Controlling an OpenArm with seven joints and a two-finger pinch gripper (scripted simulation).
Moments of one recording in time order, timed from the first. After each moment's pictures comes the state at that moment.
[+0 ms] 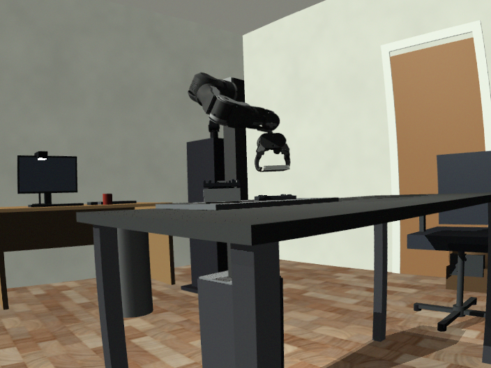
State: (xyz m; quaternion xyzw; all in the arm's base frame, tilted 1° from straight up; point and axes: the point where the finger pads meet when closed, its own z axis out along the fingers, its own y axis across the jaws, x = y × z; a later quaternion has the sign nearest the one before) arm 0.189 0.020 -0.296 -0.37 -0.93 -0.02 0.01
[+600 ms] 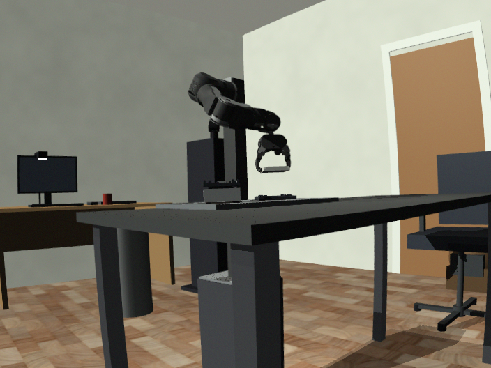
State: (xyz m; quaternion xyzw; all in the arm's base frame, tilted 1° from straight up) arm 0.187 0.025 -0.299 -0.38 -0.93 -0.01 0.01
